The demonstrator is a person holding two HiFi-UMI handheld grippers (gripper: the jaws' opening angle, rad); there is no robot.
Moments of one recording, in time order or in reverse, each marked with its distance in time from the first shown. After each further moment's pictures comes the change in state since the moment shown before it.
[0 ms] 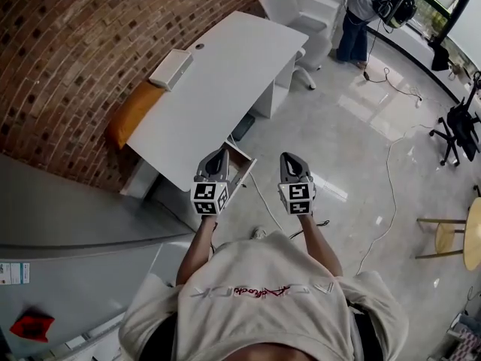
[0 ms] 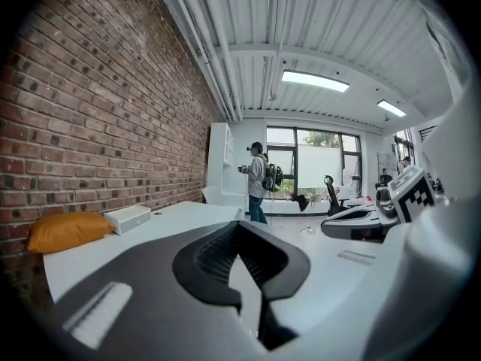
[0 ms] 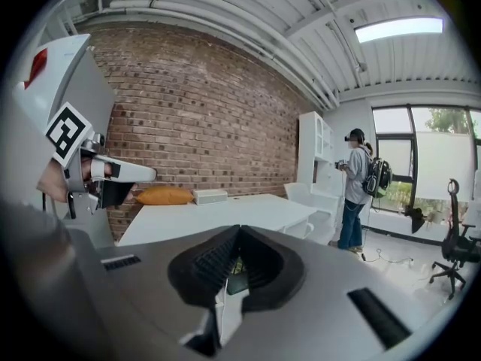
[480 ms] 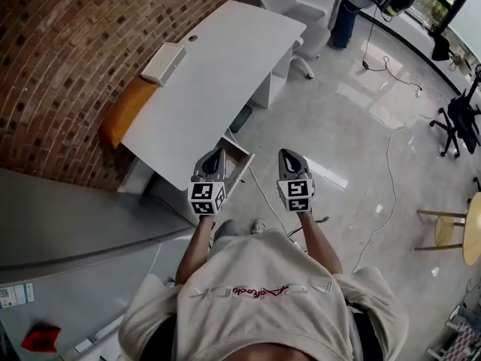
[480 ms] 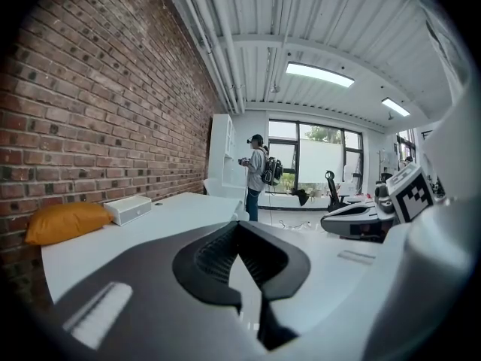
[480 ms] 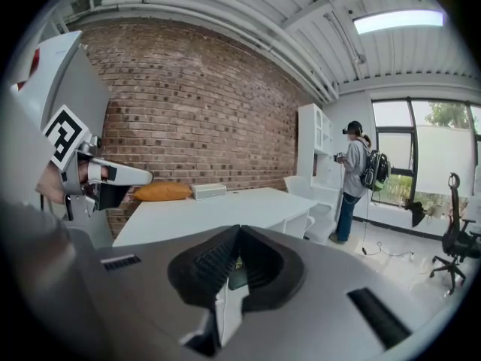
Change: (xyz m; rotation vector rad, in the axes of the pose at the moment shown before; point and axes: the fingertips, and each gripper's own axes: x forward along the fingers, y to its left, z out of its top) left arm 0.017 0.007 -0.023 -0.017 0.058 -0.002; right arm 0.018 -0.009 -0.017 0.024 0.040 0.003
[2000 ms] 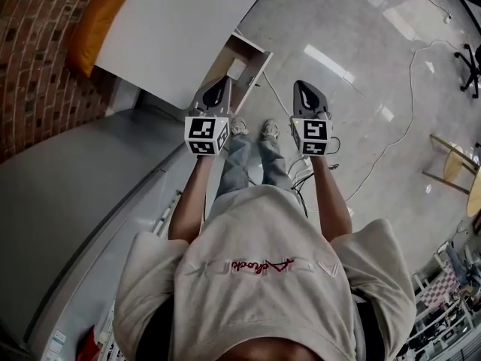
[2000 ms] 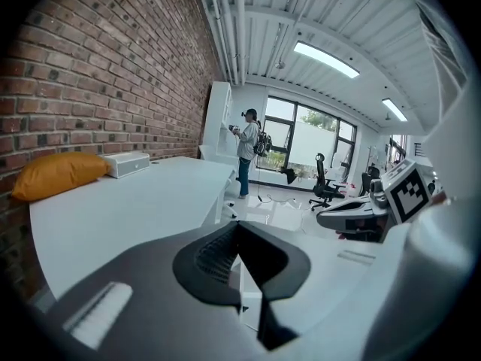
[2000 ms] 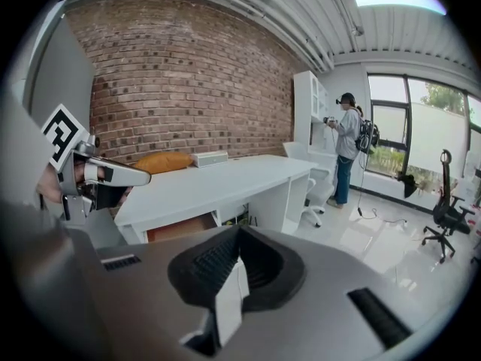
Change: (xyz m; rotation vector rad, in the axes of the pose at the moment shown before) left arm -0.010 0.049 -0.126 -0.069 0.206 -0.108; right arm 0.031 0.072 -0.108 0.082 0.214 -0.037
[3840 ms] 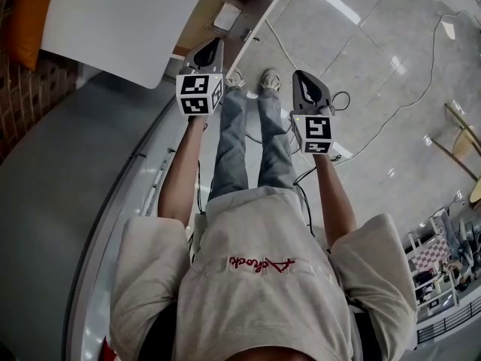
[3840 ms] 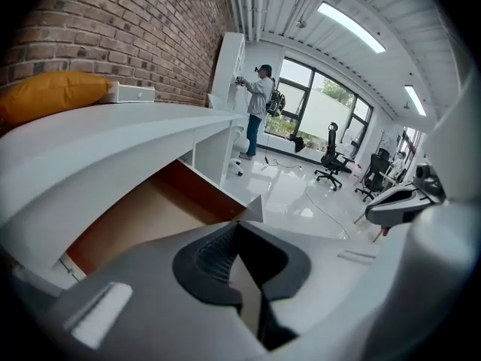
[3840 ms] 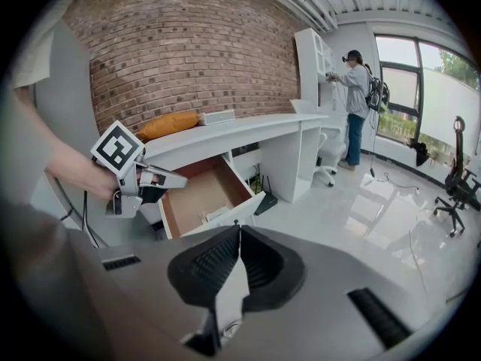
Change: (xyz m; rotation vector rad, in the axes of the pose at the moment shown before) left arm 0.082 0.044 -0.189 -0.075 0.280 0.019; right arm 0.027 0.038 -0.161 0.064 0.213 0.100
